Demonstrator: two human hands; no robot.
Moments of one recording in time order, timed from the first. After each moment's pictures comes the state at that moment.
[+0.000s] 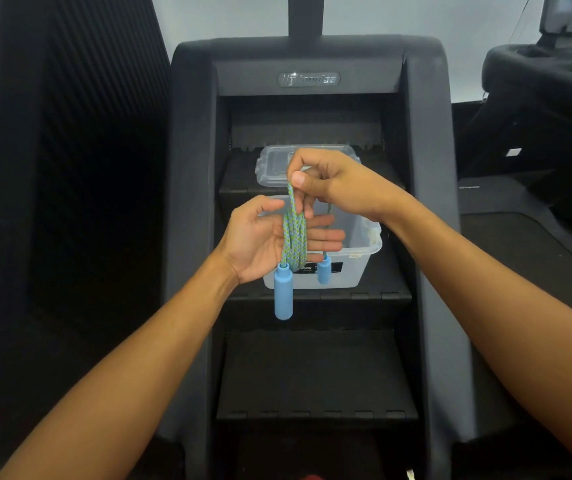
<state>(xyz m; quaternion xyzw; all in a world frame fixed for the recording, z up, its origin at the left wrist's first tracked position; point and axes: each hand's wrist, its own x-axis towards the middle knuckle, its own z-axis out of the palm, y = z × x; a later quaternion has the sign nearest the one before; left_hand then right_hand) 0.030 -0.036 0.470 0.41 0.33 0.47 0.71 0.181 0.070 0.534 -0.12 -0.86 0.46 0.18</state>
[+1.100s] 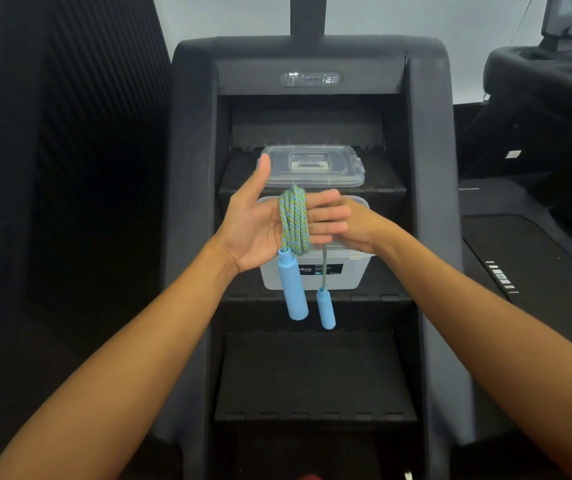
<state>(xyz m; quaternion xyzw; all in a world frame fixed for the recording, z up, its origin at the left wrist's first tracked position) 0.027 -0.027 0.486 0.44 0.26 0.47 0.71 0.177 0.090 0.460 -0.11 -0.78 0.60 0.16</state>
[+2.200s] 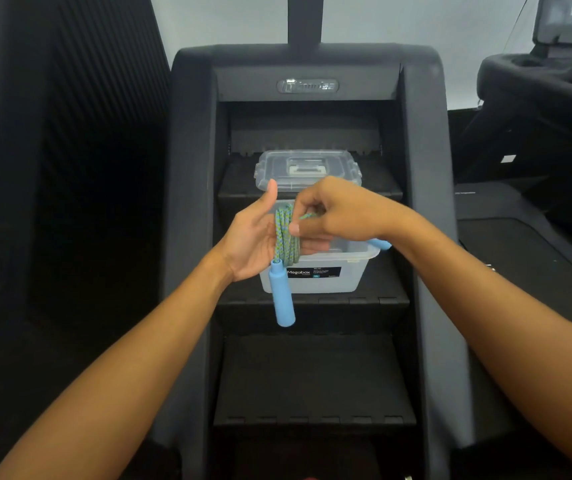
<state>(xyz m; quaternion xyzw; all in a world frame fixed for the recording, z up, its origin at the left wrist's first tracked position) 0.024 -0.035 0.472 0.46 0.35 0.49 0.65 0.188 0.050 0.533 -0.21 -0.93 0.28 0.10</state>
